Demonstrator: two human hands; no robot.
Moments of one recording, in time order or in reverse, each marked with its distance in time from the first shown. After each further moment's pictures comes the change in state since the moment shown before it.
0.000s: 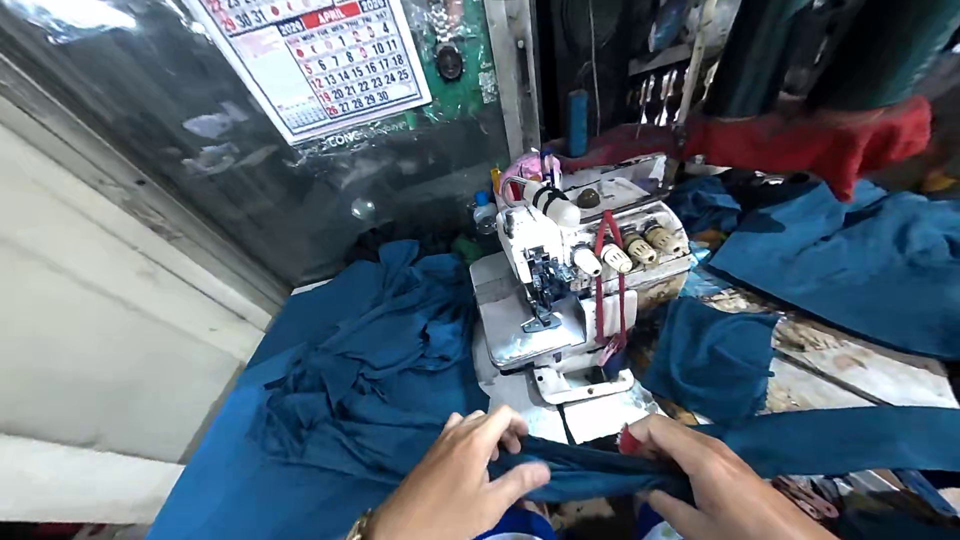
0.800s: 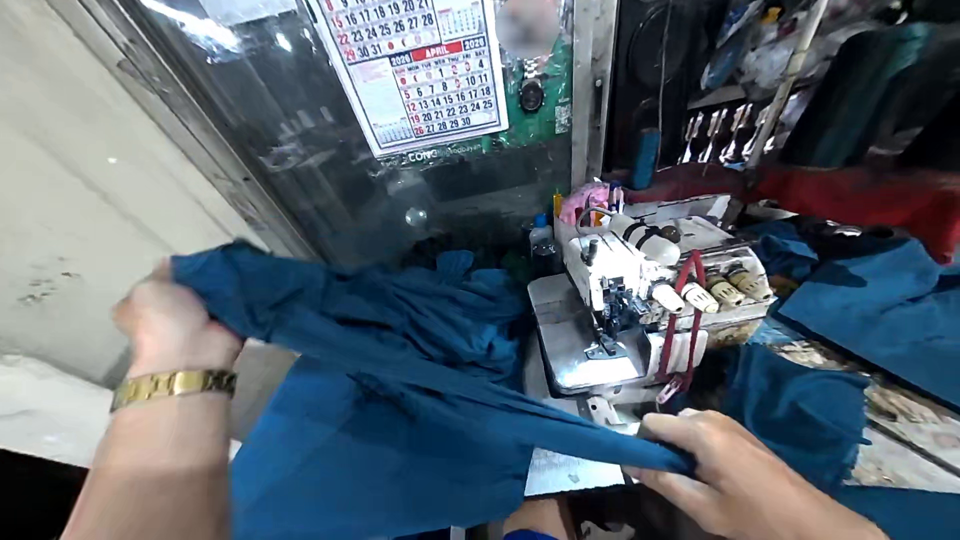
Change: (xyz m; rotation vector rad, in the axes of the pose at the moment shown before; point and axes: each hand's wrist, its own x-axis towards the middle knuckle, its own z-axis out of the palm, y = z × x) left_hand -0.058 -0.128 -0.255 -0.944 1.504 -0.315; right_hand 0.079 -0.023 -0.004 -0.306 0.006 -0.195
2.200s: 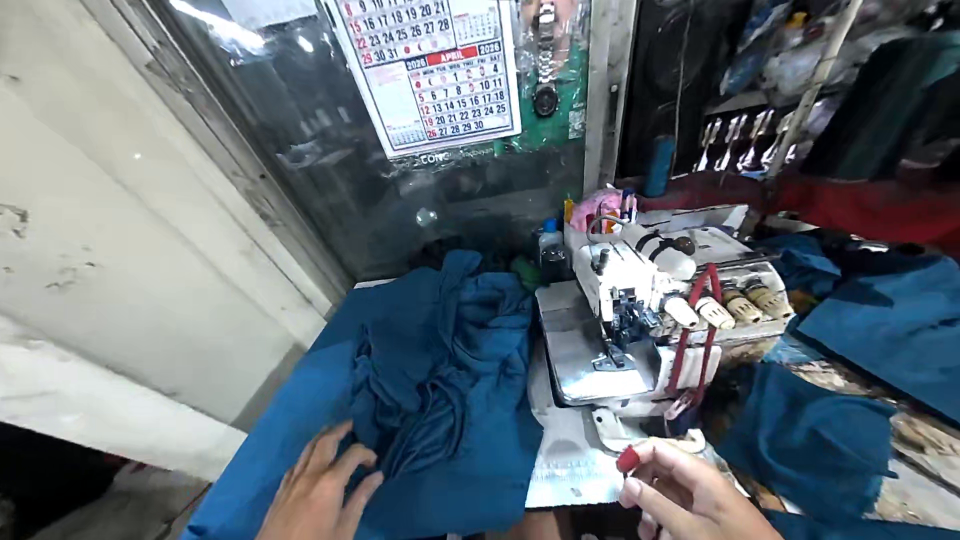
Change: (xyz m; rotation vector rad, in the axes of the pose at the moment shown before) left_hand -0.140 -0.116 -0.129 1.393 -0.816 0.423; right_hand -0.013 -0.015 0.030 0.840 -0.090 0.291
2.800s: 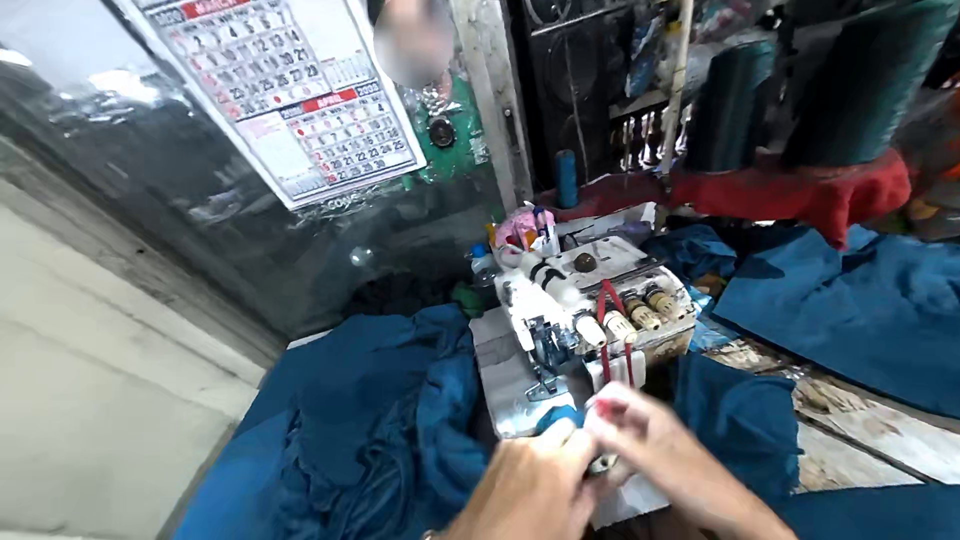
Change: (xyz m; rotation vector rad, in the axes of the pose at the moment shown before) left_hand 0.105 0.280 0.019 -0.241 -0.168 0.747; right_hand 0.038 -0.015 -0.040 0.322 0.317 -0.083
